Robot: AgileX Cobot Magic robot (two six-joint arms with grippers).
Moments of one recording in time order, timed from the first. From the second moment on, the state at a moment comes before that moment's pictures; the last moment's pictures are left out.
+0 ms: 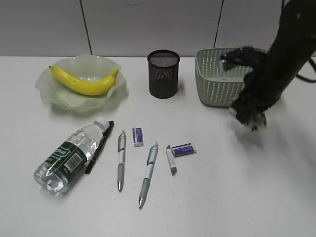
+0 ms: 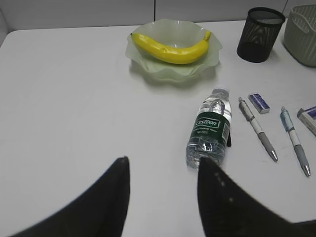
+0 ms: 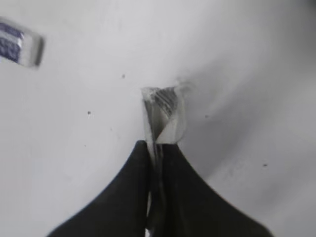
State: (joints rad) left arm -0.15 0.00 -0.54 -0.02 1.06 -0.05; right arm 0.27 1.94 -1.28 0.17 0.84 -0.49
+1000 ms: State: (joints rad) left arm -0.15 0.00 -0.54 -0.02 1.06 -0.05; right arm 0.26 1.96 -1.42 0.14 0.37 -0.39
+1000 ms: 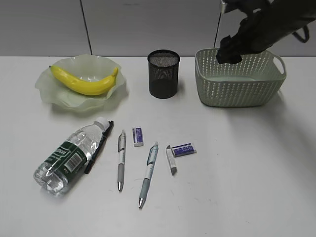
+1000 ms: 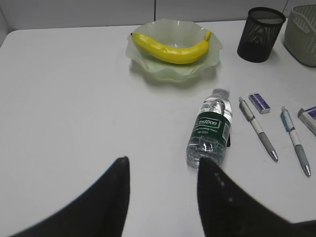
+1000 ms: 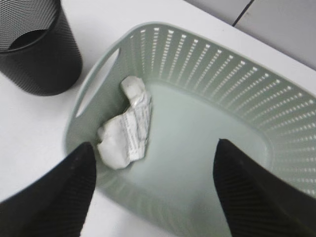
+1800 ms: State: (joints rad) left arm -0.15 0.00 -0.54 -0.02 1.06 -0.05; right arm 0.26 0.89 -0.84 0.07 1.02 -0.12
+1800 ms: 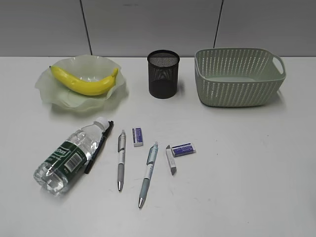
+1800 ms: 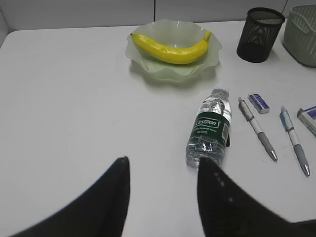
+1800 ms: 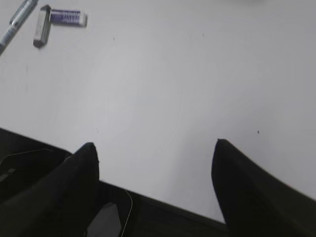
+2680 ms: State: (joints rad) left arm -0.15 0.49 -0.63 -0.25 0.81 0.16; right arm 0.26 -0.01 -0.51 0.07 1.04 -0.11
